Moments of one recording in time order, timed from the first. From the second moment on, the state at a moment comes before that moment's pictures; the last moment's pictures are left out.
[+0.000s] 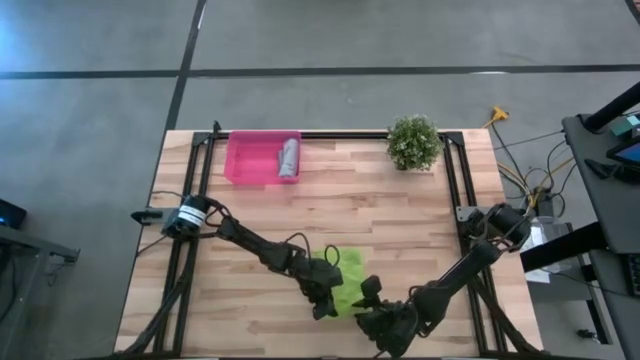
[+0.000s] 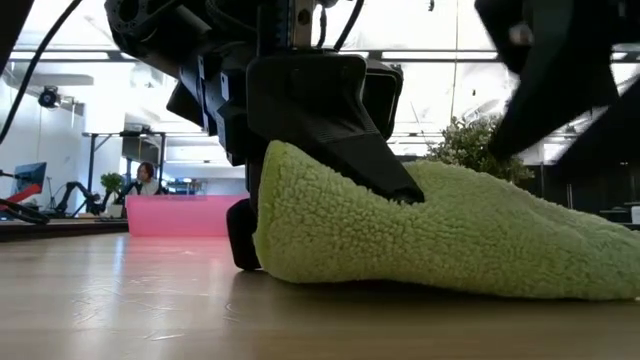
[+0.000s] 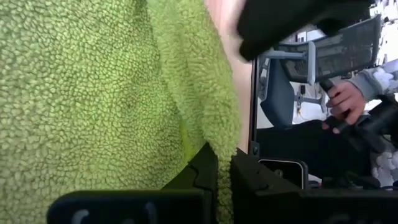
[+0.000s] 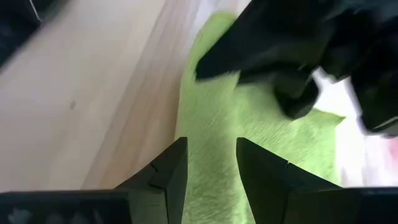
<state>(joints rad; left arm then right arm) -0.35 2.10 1.17 0.36 0.44 -0.96 0.80 1.93 1.16 -0.22 0.62 0.15</state>
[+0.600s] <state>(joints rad) -0.35 2.10 1.16 0.36 0.44 -0.96 0.70 1.69 1.10 -0.36 0.44 0.65</state>
